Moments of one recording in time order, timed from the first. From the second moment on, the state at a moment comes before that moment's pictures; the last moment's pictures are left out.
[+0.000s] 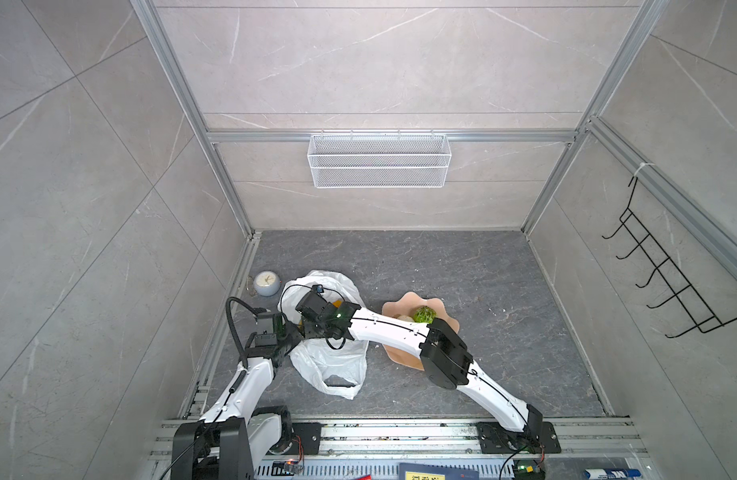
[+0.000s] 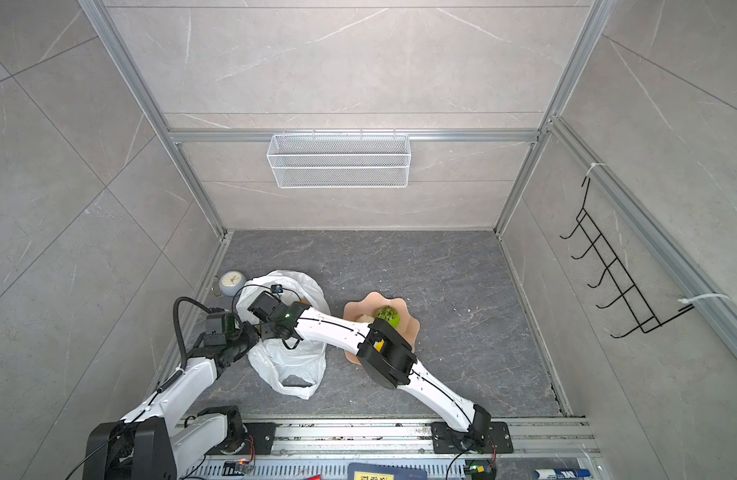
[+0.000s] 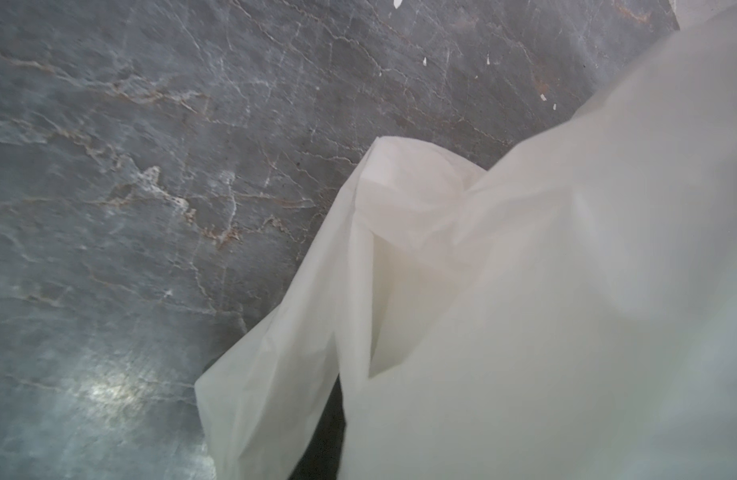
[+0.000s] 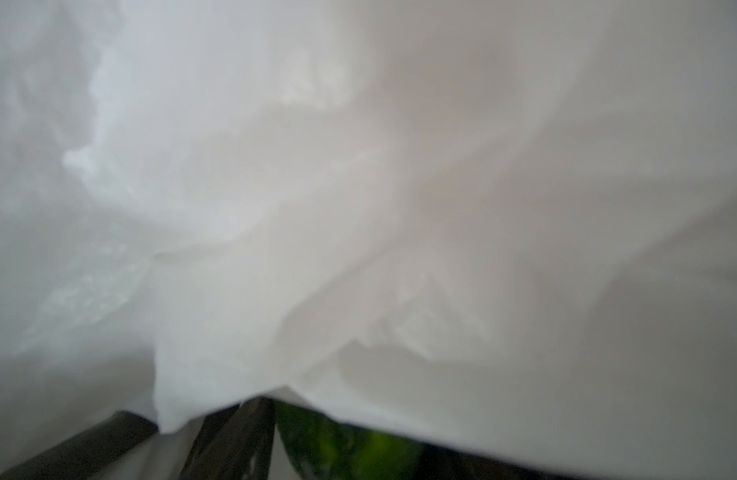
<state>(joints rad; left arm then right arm) 0.03 1.05 0.39 -0.22 0.07 -0.68 1.12 2.53 2.26 -0.63 0.14 0.79</state>
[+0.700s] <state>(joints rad) 0.03 1.05 0.38 -0.22 0.07 -0.68 1.12 2.25 1.86 -0.48 0.14 0.70</state>
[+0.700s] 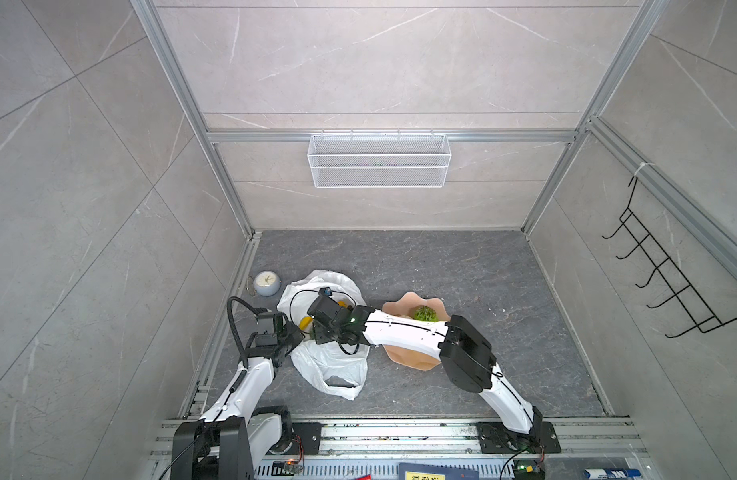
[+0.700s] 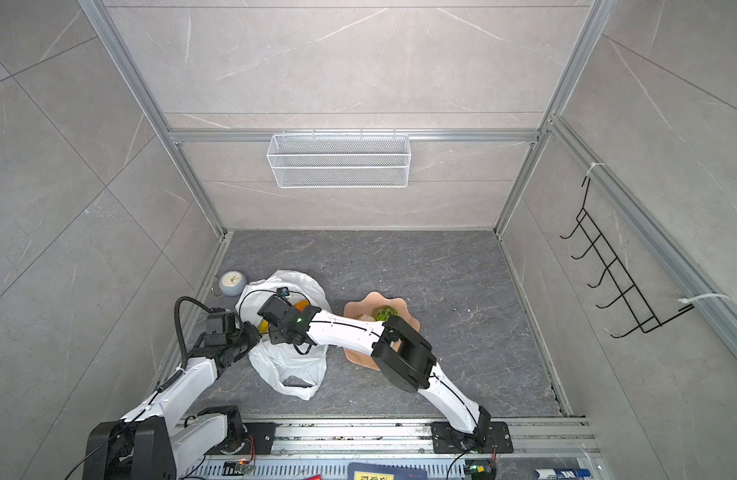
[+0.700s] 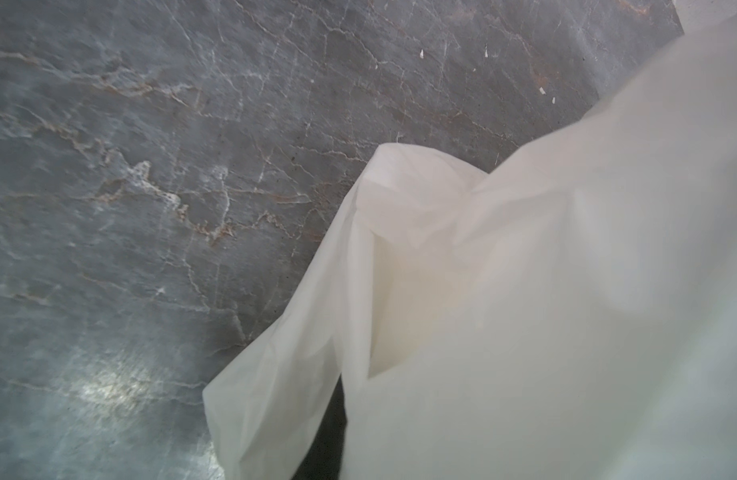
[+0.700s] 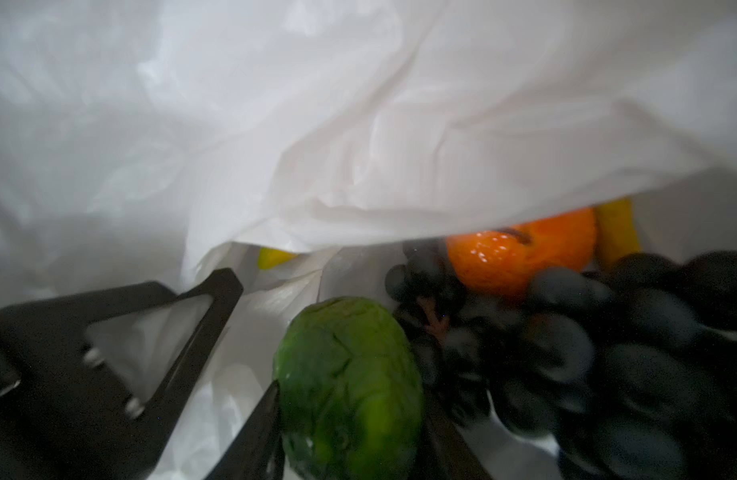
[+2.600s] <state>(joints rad) 0.03 0.97 0.35 -0.20 0.07 -0.66 1.06 1.70 1.17 -0.74 0.43 0.75</state>
